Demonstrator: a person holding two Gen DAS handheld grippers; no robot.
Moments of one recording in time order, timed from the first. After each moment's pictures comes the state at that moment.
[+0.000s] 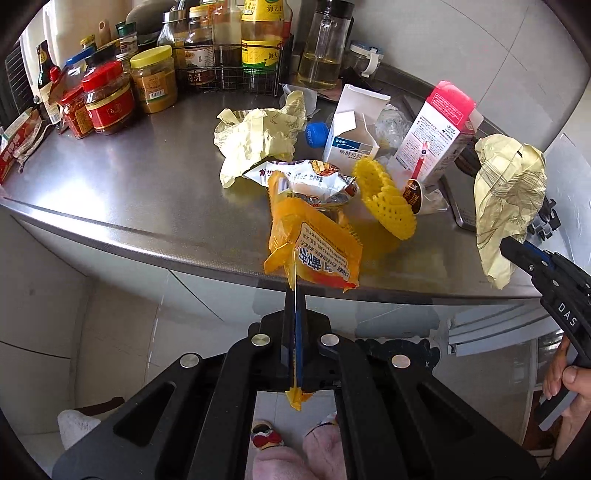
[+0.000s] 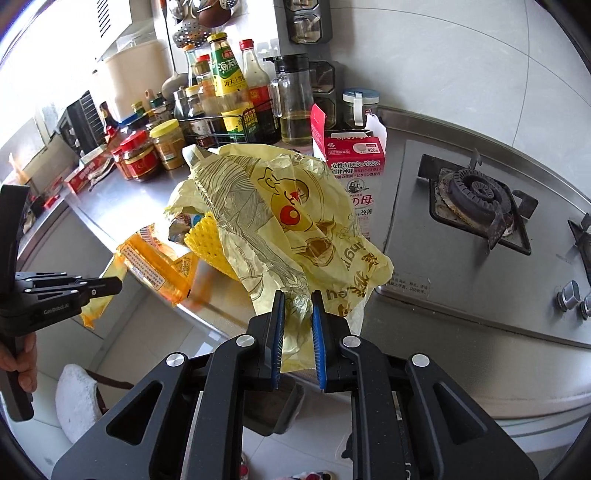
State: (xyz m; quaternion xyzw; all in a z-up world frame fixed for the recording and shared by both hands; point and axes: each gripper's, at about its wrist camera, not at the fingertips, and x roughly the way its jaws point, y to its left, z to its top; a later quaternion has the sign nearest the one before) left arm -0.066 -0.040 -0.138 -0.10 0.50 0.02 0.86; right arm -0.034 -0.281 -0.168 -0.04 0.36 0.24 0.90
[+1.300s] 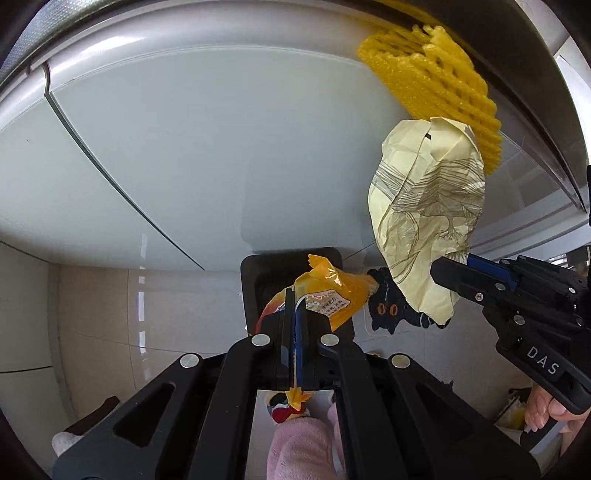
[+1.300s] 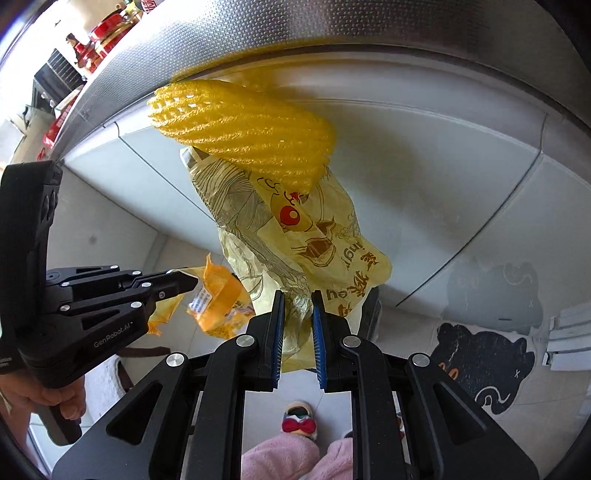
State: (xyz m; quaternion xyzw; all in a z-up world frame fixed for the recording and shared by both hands) left arm -0.084 -0.026 -0.361 -0.07 0.59 -0.06 0.80; right arm -0.052 -0.177 -0.390 0.01 0.51 0.25 0.82
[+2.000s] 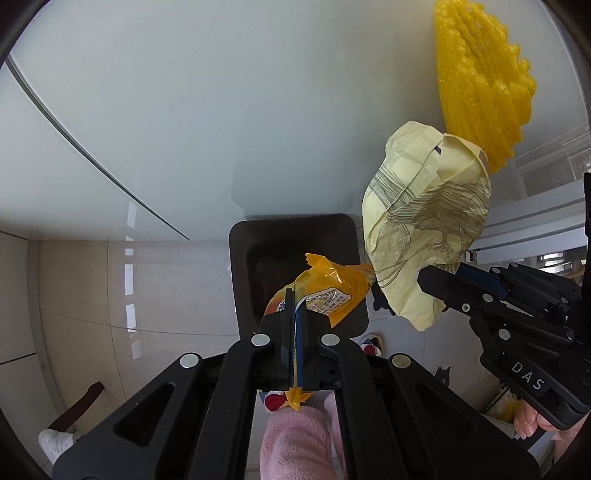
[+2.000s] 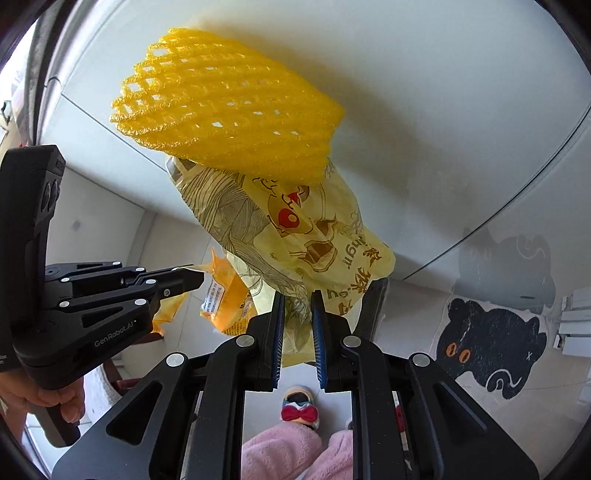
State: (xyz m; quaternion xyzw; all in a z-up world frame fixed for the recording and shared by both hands) left arm -0.069 -0.030 -0.448 -0.09 0.64 -0.07 0.76; right arm -0.033 -0.165 -0.479 0.03 0.57 0.24 0.78
